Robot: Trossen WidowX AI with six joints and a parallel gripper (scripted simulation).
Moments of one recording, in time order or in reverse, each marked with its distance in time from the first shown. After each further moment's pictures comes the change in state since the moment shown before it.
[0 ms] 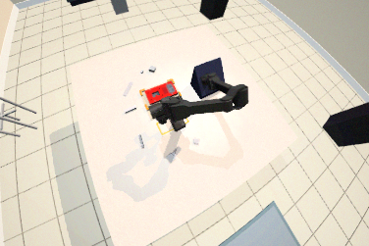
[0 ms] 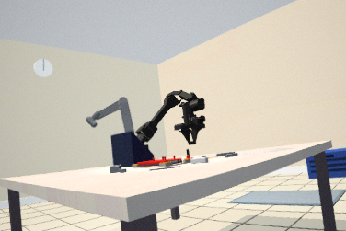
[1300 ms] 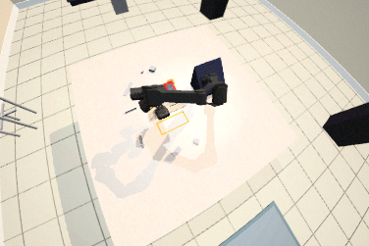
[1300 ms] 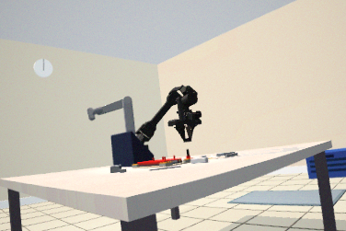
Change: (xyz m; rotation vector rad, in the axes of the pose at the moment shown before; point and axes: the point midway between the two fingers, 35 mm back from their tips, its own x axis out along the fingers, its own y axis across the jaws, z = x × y) arm -0.015 -0.083 0.046 0.008 0.004 -0.001
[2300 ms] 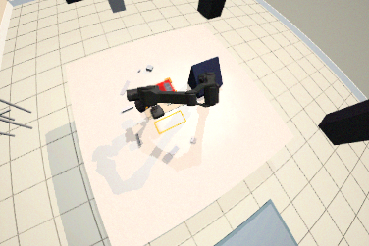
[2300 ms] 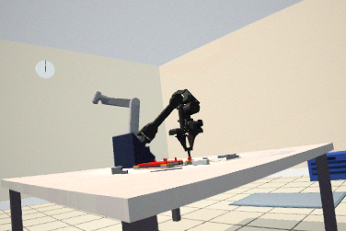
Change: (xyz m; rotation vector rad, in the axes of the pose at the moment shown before) arm 0.035 -0.016 0.008 -0.002 0.000 0.004
